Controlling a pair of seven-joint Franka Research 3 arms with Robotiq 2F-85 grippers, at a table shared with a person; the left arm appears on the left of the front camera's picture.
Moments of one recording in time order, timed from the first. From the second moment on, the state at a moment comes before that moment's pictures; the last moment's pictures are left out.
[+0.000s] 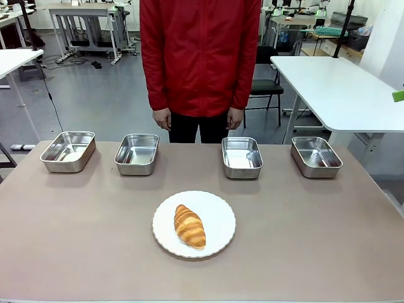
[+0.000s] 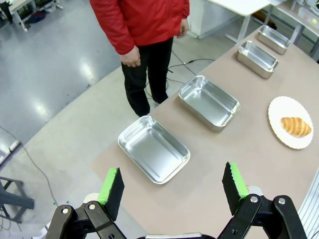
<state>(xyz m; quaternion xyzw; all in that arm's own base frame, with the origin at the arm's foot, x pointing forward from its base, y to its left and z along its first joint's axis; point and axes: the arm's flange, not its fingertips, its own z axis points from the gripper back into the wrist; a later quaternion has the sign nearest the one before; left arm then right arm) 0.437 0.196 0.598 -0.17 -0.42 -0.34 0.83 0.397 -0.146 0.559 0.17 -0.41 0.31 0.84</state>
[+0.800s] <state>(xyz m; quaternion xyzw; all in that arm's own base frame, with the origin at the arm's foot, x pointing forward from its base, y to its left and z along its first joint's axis) 0.437 0.196 0.598 -0.17 -0.42 -0.34 0.83 0.397 -0.146 0.559 0.17 -0.41 0.31 0.84</state>
